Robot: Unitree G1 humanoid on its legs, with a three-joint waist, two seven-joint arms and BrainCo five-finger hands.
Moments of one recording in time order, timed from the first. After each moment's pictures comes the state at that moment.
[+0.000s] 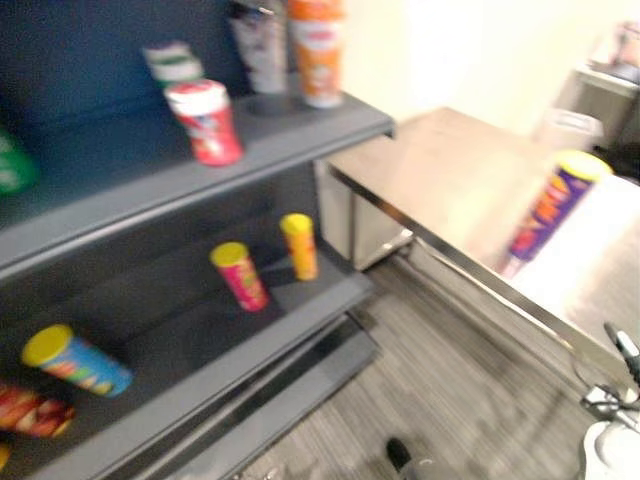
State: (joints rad) left arm 0.16 0.08 0.16 1.06 0.02 -0.15 0.17; right arm 0.28 0.07 -0.50 -0.39 -0.24 -0.19 -0.45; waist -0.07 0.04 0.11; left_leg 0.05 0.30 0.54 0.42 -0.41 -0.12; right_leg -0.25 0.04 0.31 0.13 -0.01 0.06
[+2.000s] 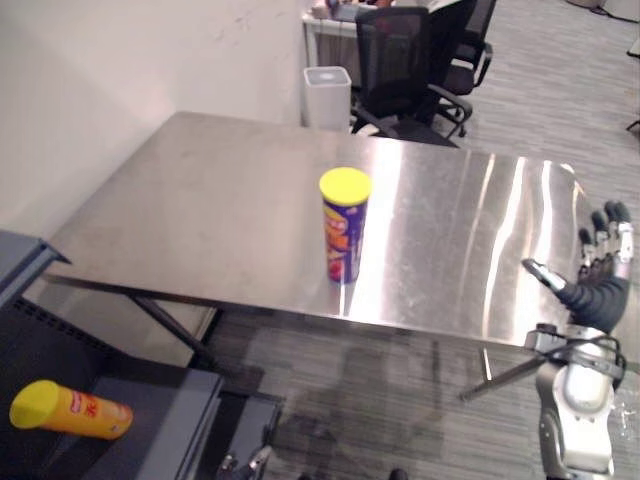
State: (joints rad) left arm 0.18 0.12 0.17 1.06 -0.06 -0.18 0.15; right arm 0.09 -0.15 -0.17 -0.34 0.15 -0.27 -0.21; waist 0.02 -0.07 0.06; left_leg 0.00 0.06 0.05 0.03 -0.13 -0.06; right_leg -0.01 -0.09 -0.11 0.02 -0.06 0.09
